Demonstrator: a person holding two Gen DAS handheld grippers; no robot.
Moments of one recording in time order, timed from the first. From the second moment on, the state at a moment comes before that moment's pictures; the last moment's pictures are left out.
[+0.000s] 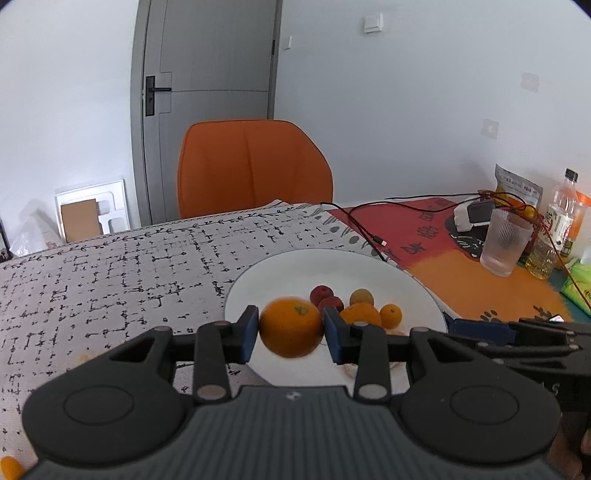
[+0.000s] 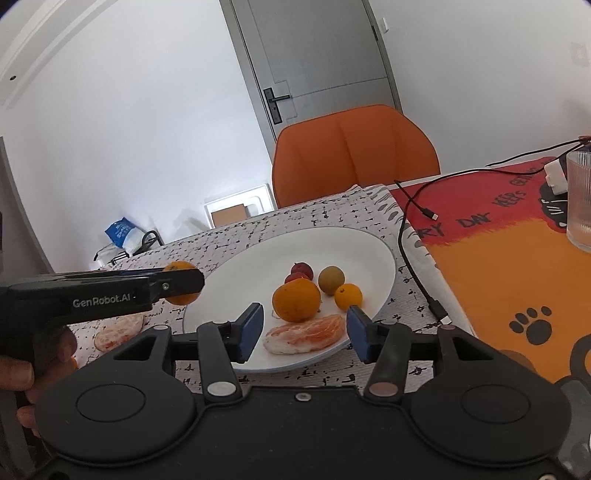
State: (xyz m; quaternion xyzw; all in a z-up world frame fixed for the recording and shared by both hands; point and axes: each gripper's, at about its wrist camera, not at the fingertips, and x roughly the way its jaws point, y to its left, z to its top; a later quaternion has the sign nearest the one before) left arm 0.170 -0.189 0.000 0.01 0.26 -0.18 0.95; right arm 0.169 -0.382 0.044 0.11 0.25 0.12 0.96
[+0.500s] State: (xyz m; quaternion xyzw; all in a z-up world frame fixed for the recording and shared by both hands) left arm 0.151 -0.123 0.003 -0.01 0.25 -0.10 0.96; right arm 0.175 -0.347 0.048 0.08 0.25 0.16 0.95
